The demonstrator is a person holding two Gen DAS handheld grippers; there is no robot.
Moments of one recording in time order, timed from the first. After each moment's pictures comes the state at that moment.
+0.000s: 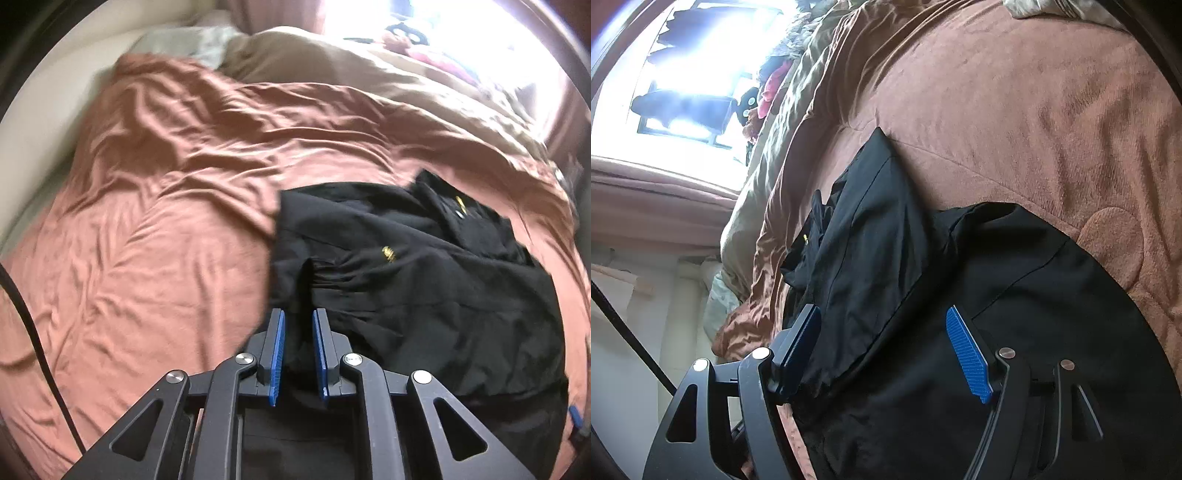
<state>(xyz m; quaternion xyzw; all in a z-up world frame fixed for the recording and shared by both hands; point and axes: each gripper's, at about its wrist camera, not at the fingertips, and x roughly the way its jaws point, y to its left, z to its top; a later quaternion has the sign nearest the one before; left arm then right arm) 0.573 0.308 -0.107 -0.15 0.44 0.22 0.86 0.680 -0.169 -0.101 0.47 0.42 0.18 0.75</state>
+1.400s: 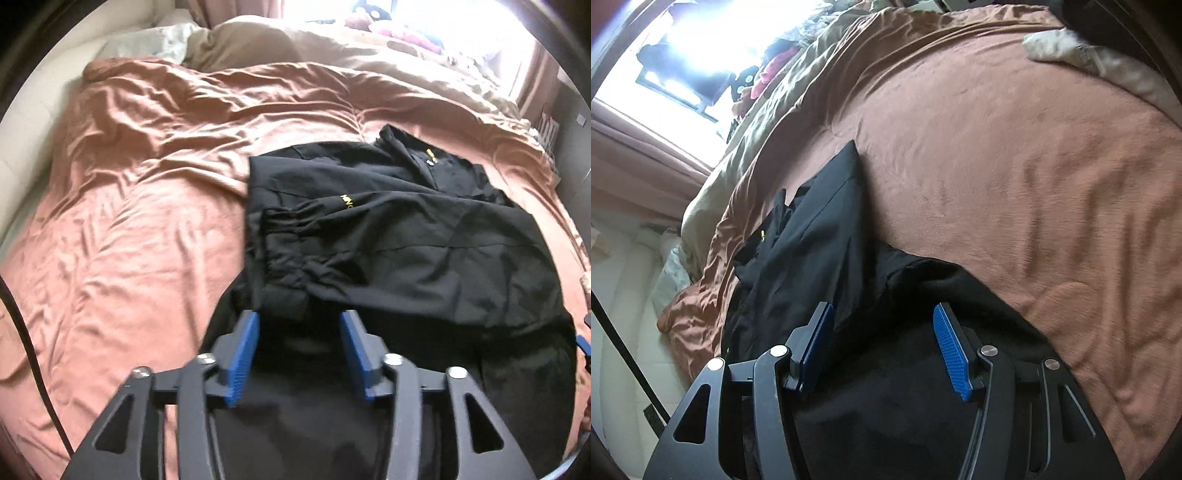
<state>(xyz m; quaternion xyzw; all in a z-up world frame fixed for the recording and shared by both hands) 0.534 0.276 -0.118 -0.11 0.47 0.15 0.86 0.679 -0.169 -0.090 0.36 0.43 0.15 0.82</state>
